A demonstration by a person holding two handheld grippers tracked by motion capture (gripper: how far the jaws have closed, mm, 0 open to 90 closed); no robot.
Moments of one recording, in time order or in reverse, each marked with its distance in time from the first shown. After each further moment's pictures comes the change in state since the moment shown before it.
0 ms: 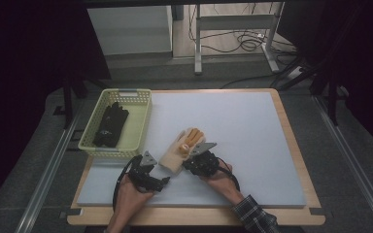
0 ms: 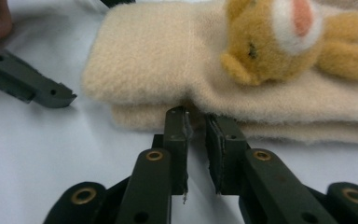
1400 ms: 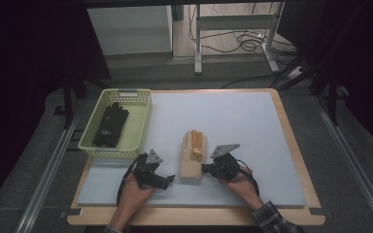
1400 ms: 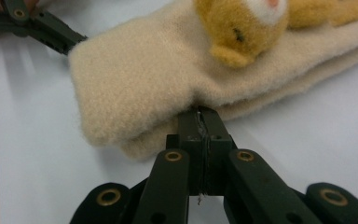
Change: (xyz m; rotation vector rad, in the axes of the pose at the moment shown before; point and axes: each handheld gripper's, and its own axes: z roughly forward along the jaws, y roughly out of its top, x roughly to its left) left arm -0.006 0.012 0.011 -0.004 0.001 -0.001; right arm -0.021 -0.034 -0.042 0.015 0.056 0.081
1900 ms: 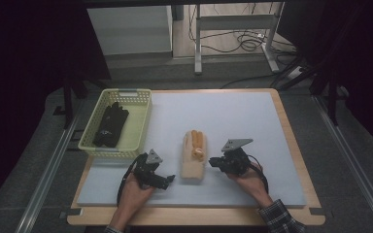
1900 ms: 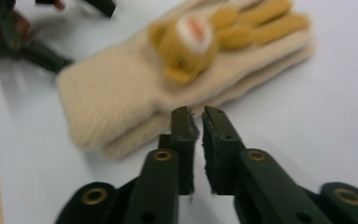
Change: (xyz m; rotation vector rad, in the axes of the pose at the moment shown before) left arm 0.000 0.000 0.000 0.000 0.000 0.000; right arm -0.015 0.000 -0.031 -0.033 -0.048 0.033
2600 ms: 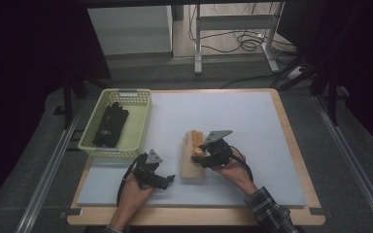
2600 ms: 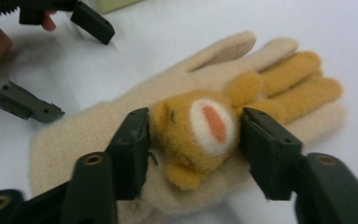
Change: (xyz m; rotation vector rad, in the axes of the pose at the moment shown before) left arm 0.000 0.000 0.000 0.000 0.001 0.002; right arm 0.004 0.043 0.036 -0.018 -0.015 -0.078
